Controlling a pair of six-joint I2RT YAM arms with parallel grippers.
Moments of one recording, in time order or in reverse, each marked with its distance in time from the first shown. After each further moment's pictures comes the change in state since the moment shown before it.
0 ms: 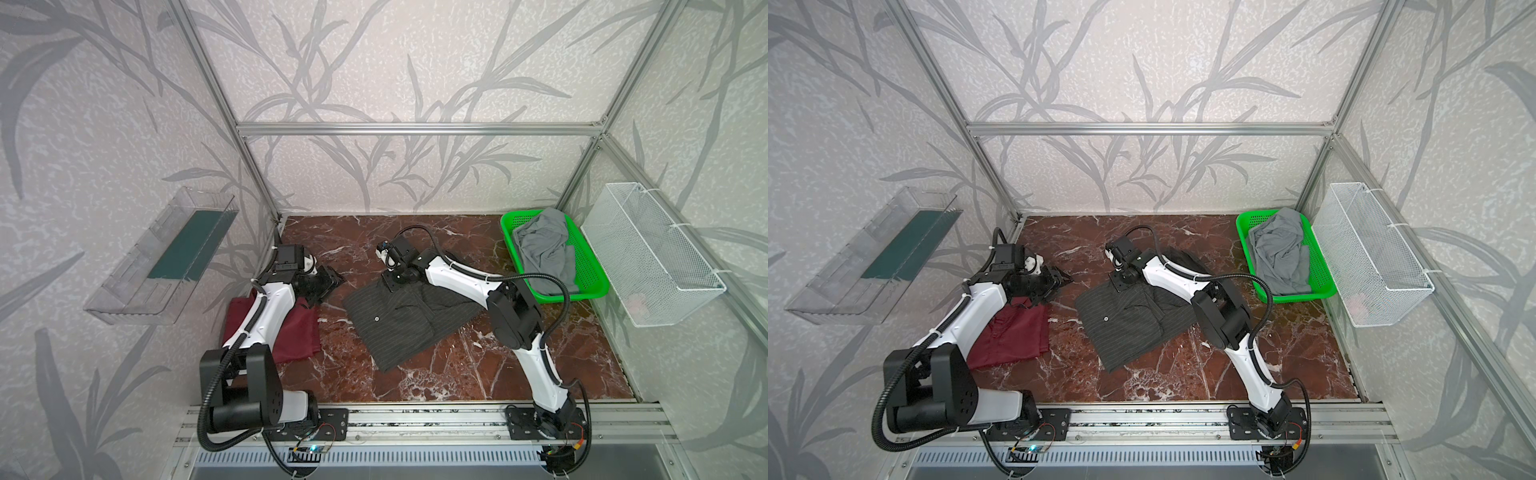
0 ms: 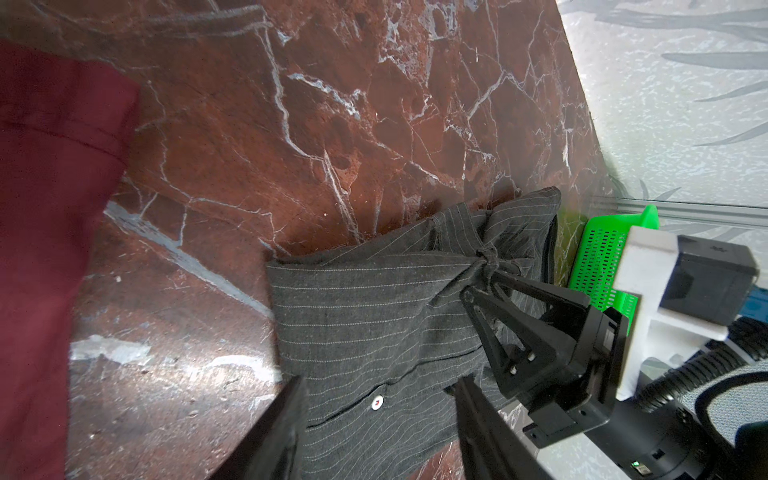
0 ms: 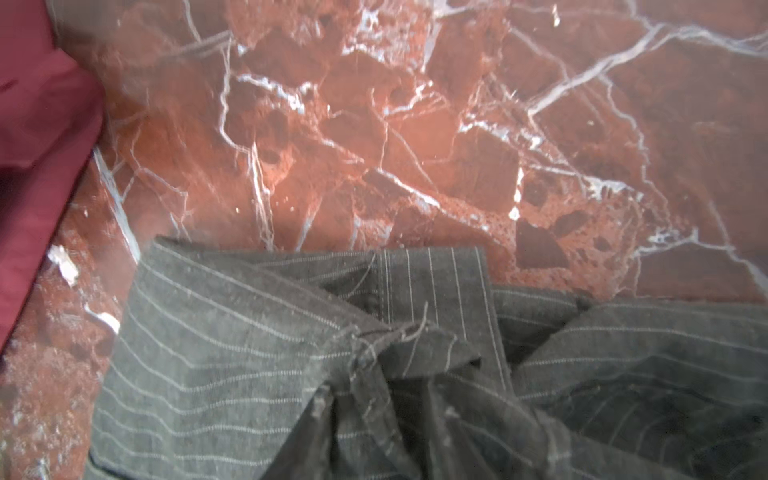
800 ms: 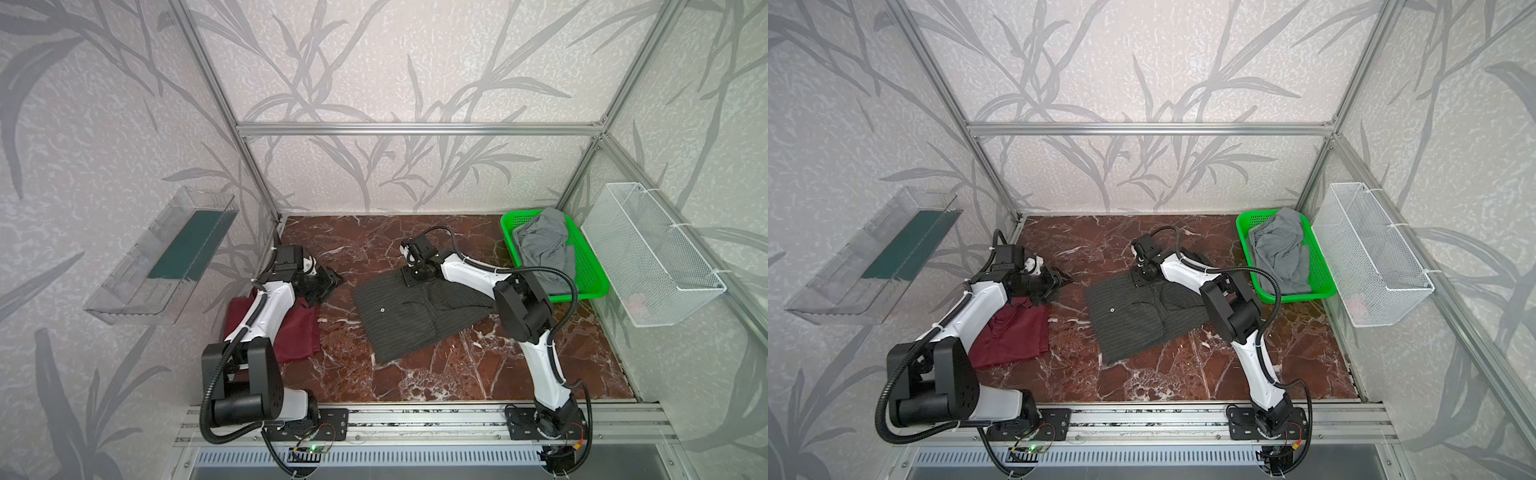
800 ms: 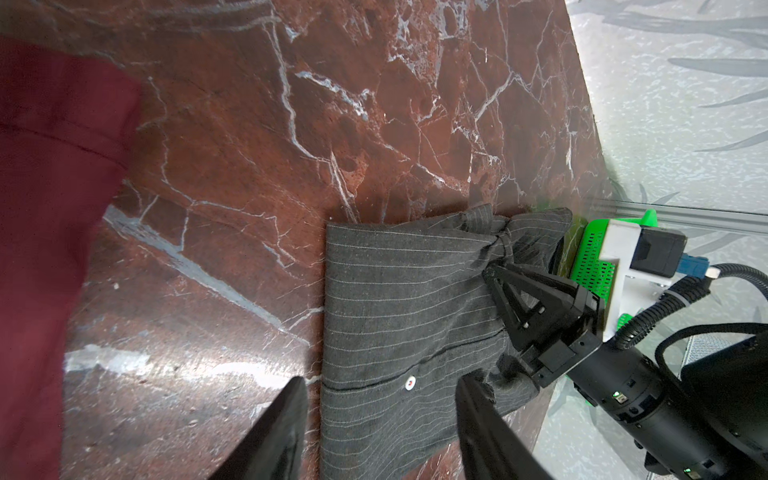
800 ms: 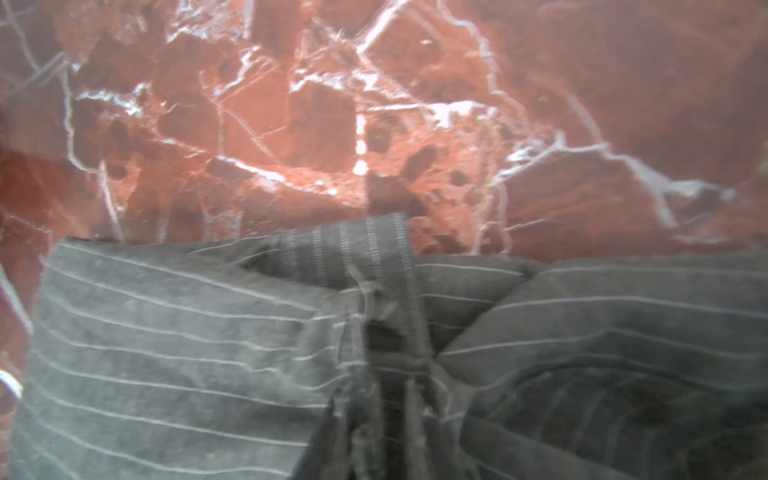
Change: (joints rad) left arm 0.013 0.040 -0.005 0.018 0.027 0.000; right arm -0.132 -0.035 -0.166 0.078 -0.010 0.123
